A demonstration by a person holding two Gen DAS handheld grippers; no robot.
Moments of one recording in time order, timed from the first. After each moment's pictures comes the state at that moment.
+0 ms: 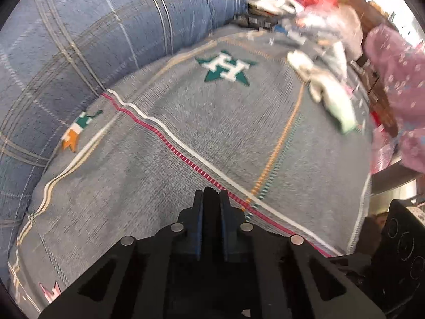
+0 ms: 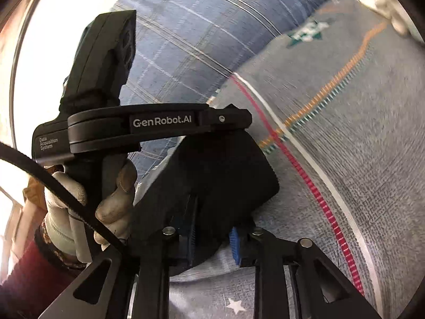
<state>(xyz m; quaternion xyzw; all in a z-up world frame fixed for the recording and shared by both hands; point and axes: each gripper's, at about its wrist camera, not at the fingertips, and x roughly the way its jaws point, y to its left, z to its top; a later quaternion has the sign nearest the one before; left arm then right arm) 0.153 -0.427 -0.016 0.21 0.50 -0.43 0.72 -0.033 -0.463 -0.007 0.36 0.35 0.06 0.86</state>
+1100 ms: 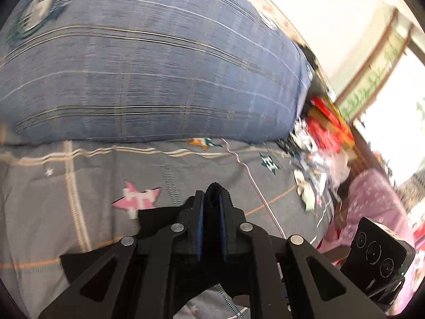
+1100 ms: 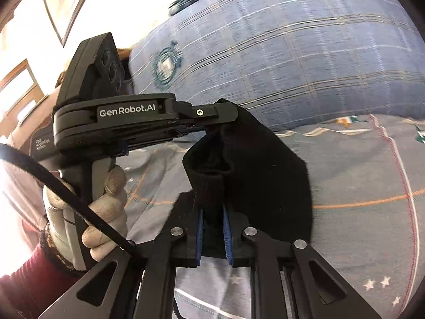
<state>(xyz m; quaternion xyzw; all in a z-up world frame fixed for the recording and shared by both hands) 0.122 -0.096 0.086 -0.14 0.41 -0.33 0.84 -0.025 -0.241 0.100 0.13 0.38 0.23 0.89</state>
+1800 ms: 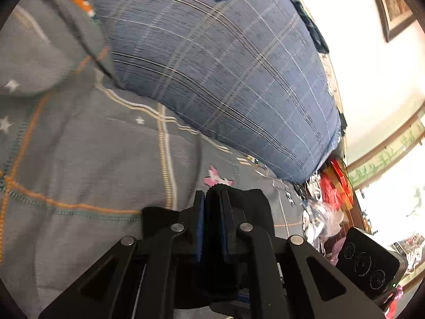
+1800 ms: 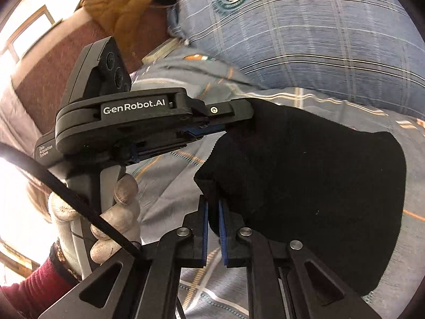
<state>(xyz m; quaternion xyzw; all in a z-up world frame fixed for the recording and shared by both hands) 0.106 0.075 -0.003 -0.31 0.41 -0.24 0.82 0.013 -0.080 0.046 0.04 0.48 0.32 0.82</state>
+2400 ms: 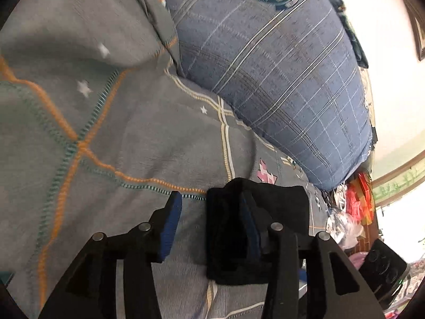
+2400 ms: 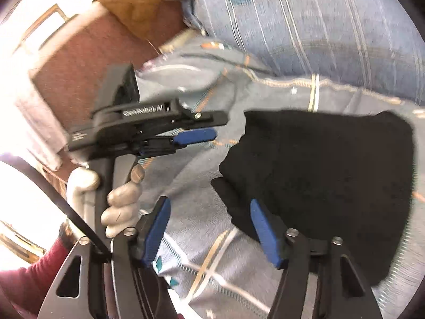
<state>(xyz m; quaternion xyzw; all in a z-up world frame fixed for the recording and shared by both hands) 0.076 0.123 -0.019 -0.31 0.45 -0.15 0.82 -0.014 -0.119 0.047 0.07 0.46 0.36 0.81</state>
